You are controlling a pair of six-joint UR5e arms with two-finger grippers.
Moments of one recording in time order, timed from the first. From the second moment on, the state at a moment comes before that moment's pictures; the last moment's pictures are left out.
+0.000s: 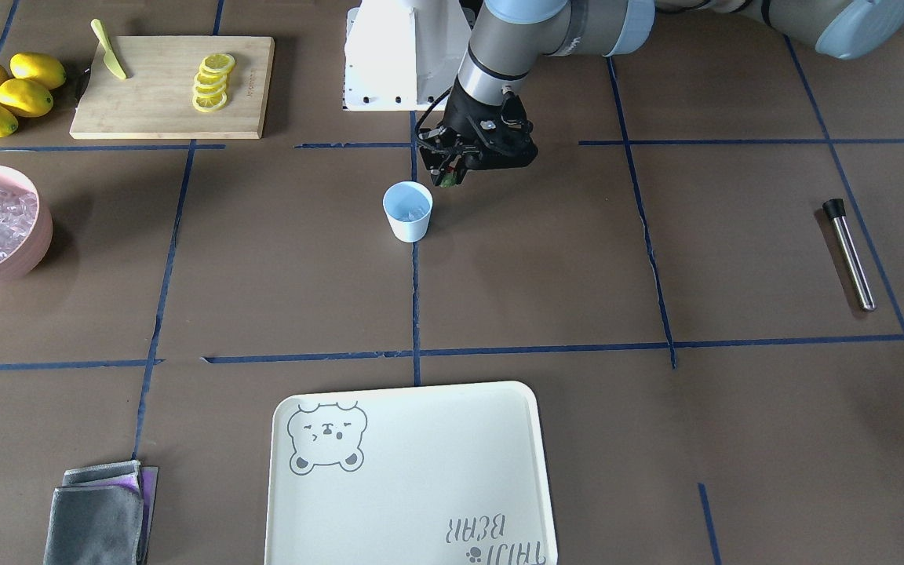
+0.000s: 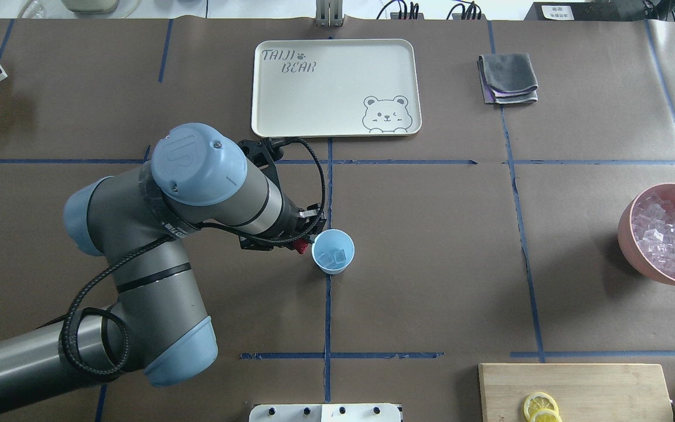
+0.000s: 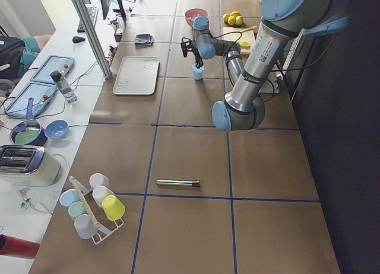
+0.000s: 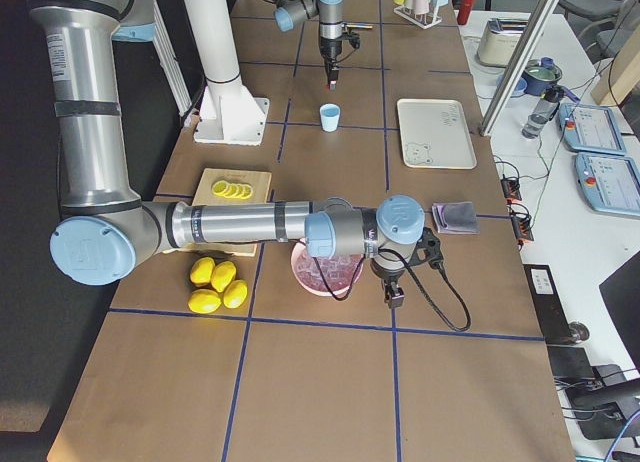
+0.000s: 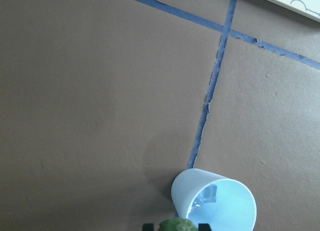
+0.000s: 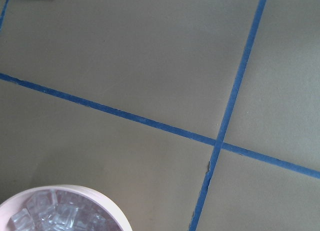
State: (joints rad) left arm -0.49 -2.24 -1.82 -1.66 -1.93 -1.56; right arm 1.54 -1.51 1.59 -1.54 2.43 -0.18
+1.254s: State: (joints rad) left arm -0.46 -2.32 -1.67 -1.75 -1.90 -1.56; right arm 1.54 -1.51 1.59 -1.54 2.43 -0.17
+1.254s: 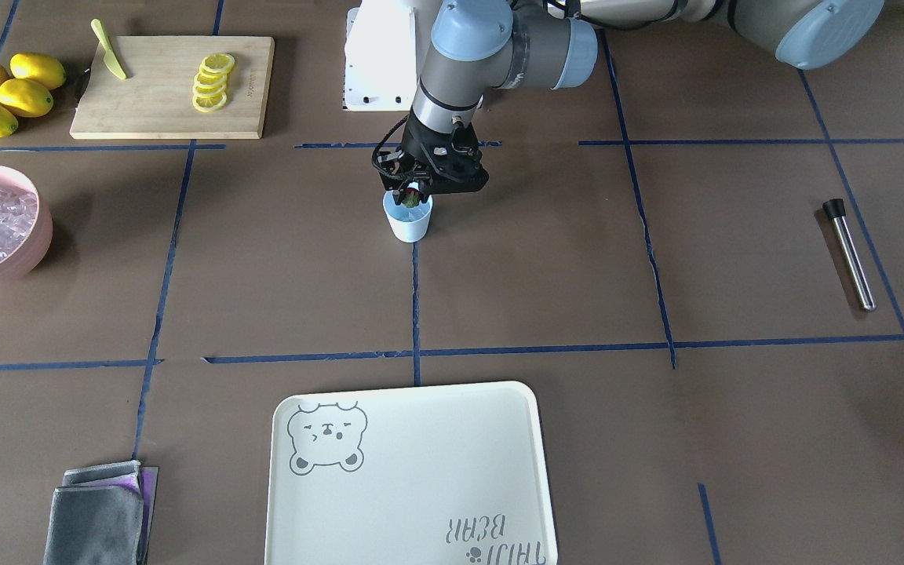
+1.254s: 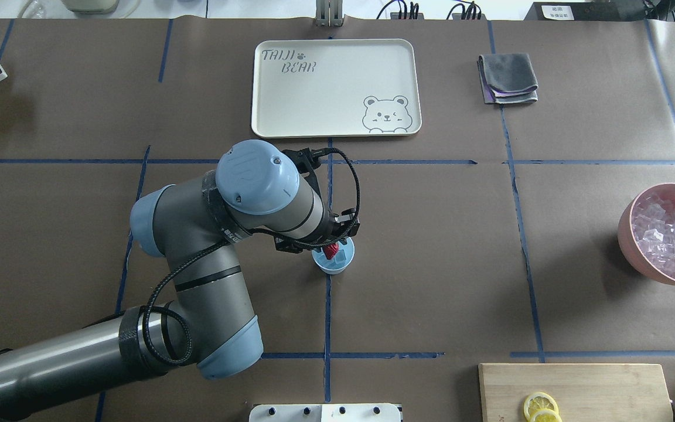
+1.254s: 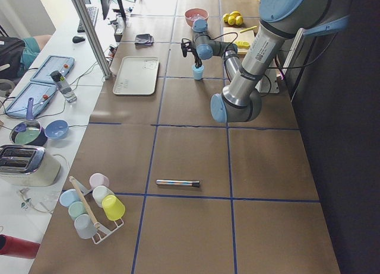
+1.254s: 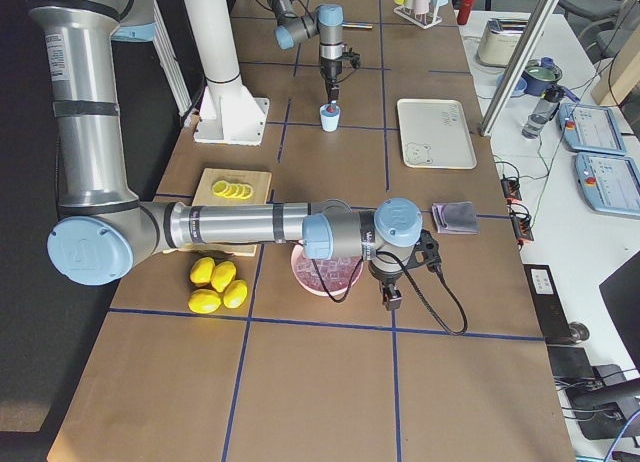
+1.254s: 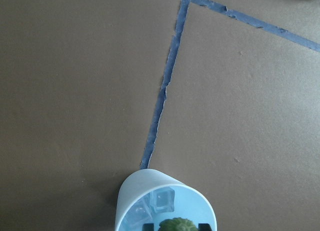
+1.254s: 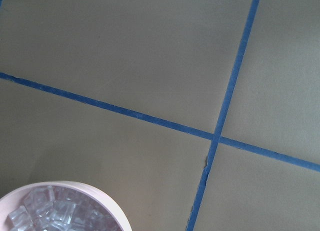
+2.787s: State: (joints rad) left arm -0.77 -1.83 -2.05 -1.48 -2.07 -0.90; right arm 1.57 -1.55 1.58 -1.52 2.39 -0.16
